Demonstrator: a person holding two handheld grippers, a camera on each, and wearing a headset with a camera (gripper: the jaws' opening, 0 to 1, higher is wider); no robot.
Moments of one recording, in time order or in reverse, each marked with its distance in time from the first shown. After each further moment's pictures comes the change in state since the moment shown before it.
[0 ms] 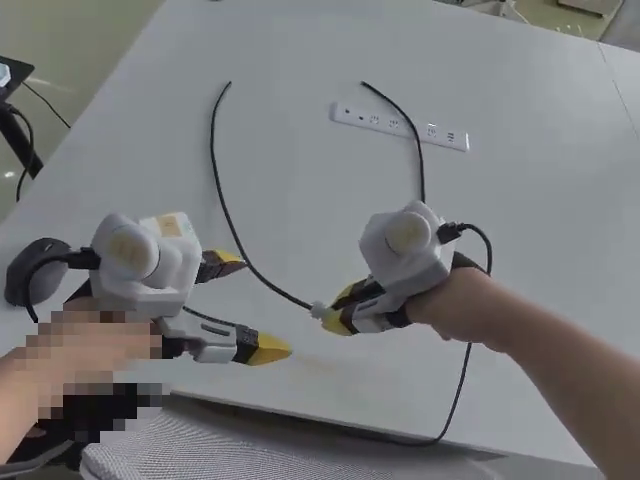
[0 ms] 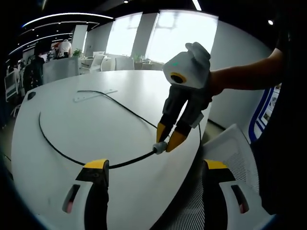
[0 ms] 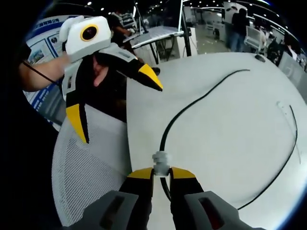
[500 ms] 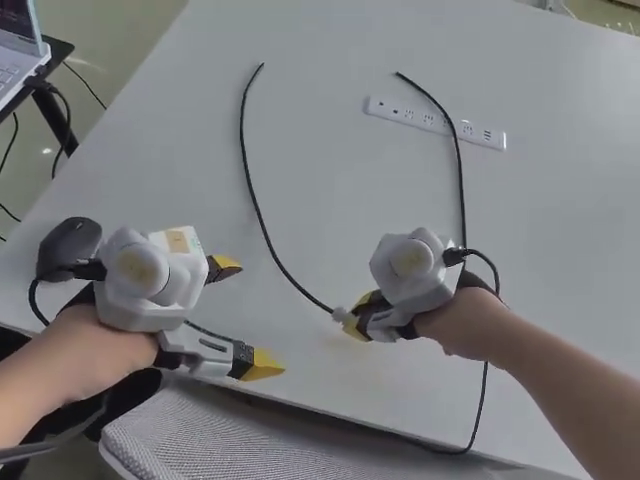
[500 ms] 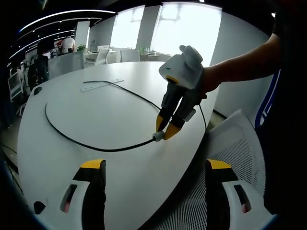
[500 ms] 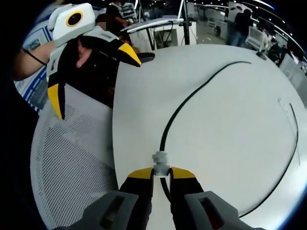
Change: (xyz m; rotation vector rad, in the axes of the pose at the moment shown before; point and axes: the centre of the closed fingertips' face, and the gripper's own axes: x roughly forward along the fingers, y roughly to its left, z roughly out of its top) left arm -0.017 0.006 -0.032 0.006 0.071 0.071; right arm 0.035 -0.023 -0.027 -0.038 0.064 -0.058
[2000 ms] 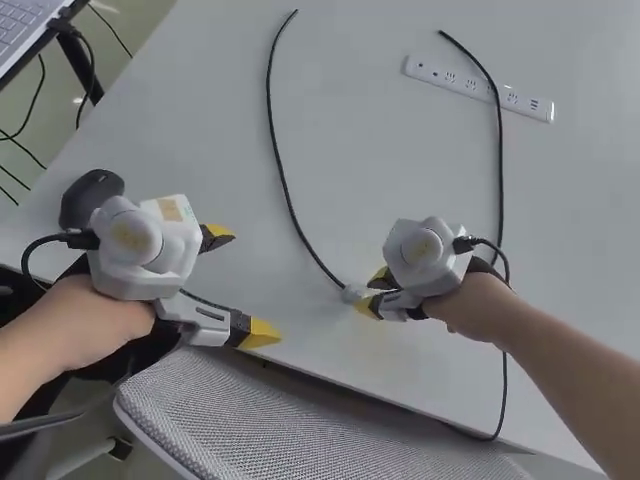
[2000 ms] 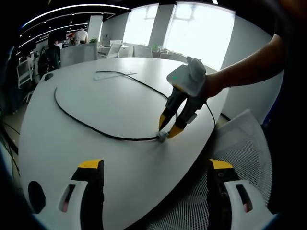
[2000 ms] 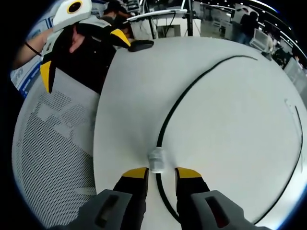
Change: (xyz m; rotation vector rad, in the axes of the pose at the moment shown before) left arm -0.008 0.019 -0.030 -0.097 0.004 0.072; right arm 0.045 -0.022 -0.019 -0.075 0.027 -0.020
